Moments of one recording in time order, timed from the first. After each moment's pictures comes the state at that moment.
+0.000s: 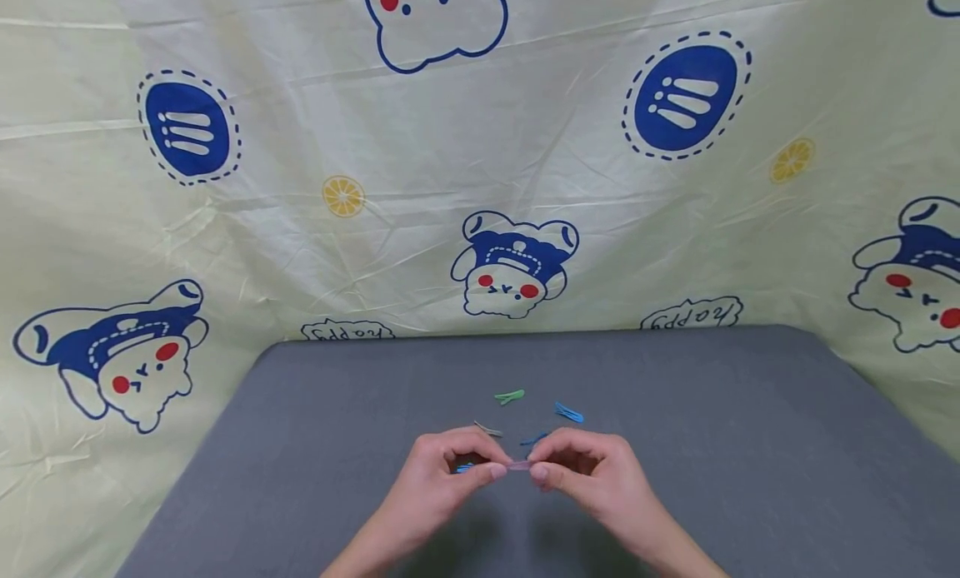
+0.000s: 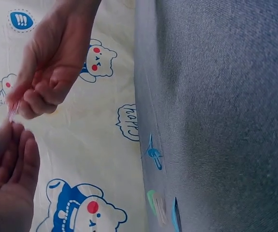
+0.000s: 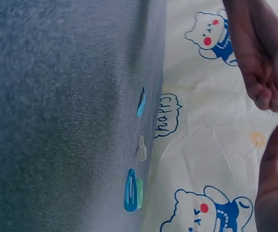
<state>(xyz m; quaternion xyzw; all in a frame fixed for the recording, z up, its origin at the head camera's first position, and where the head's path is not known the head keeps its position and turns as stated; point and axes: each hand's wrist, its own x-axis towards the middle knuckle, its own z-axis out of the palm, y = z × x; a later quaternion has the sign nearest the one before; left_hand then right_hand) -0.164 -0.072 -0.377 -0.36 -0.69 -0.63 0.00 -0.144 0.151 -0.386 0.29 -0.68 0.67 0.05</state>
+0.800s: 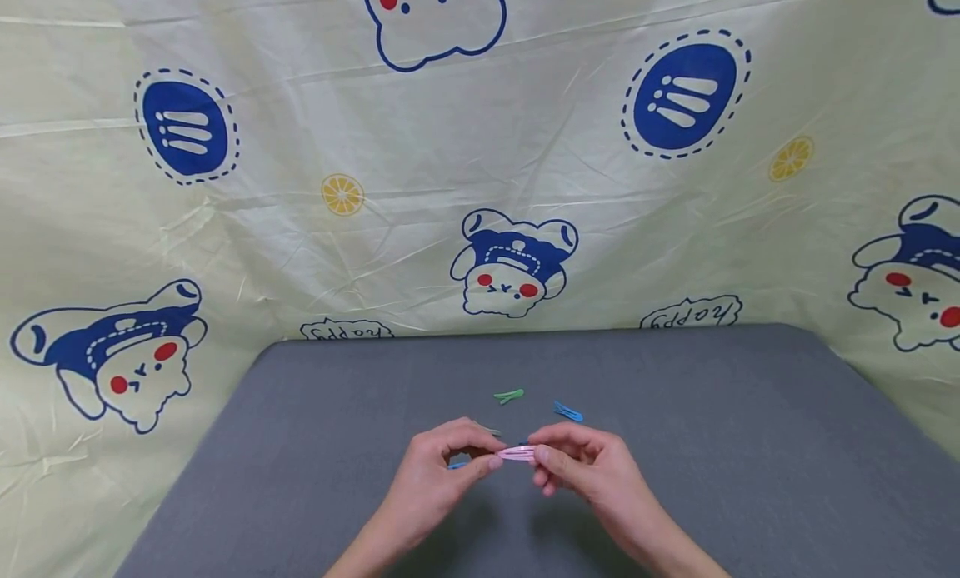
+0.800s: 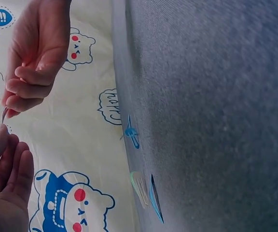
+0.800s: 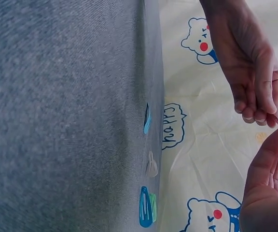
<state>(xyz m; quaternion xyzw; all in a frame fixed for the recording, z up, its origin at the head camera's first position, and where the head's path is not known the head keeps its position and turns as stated) -0.170 -0.071 -0.384 -0.28 -0.75 -0.59 0.03 -0.149 0.153 -0.390 0.13 -0.64 0.75 -0.08</state>
